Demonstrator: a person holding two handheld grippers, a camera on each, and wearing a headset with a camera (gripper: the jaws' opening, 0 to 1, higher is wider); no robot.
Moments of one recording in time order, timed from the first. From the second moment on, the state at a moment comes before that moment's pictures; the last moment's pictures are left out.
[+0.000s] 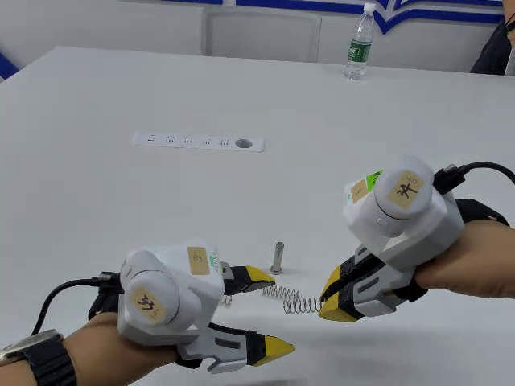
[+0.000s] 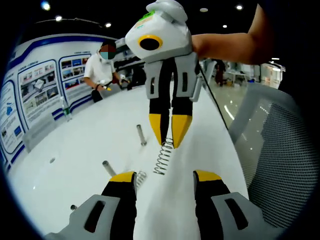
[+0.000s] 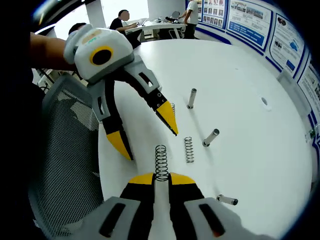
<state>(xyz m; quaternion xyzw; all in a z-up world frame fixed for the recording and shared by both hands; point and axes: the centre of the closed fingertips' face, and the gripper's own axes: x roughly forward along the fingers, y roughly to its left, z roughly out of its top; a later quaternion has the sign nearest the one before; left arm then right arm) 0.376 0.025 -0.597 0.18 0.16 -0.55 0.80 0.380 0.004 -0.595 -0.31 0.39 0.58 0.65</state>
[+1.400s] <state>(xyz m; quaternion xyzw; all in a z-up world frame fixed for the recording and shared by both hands) 0.379 0.017 -0.594 0.18 0.15 -0.54 0.81 0.375 0.033 -0.561 -0.30 0.34 0.59 0.67</state>
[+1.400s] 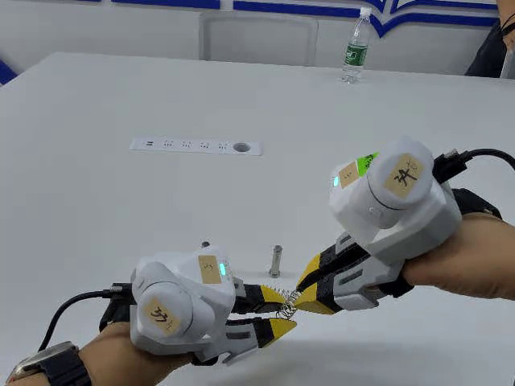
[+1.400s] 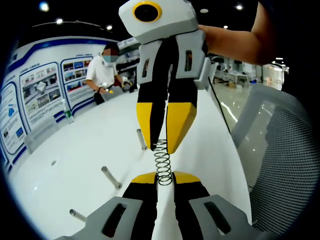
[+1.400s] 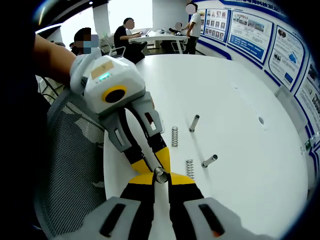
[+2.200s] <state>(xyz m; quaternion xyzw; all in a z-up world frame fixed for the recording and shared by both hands) 0.379 0.011 -0.587 0.17 0.14 -0.54 0.81 0.383 0.031 -0.552 -0.31 0.32 0.58 0.68</state>
